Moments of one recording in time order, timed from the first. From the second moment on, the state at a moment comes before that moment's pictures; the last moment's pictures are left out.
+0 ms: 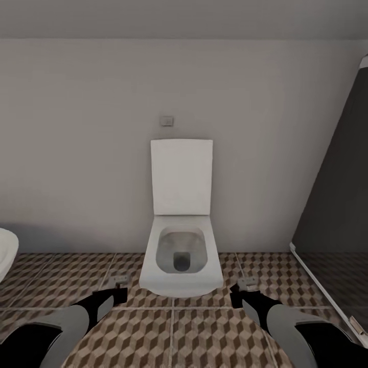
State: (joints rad) left arm -0.84 0.05 -0.17 0.00 0.28 0.10 0.04; right arm -0.85 0.02 0.05 0.03 0.06 0.13 -0.07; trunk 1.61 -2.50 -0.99
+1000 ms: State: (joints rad) left arm -0.84 0.05 -0.17 -0.01 0.28 0.09 0.04; right arm -0.85 0.02 0.05 0.03 0.06 0.11 -0.07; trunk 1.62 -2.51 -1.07
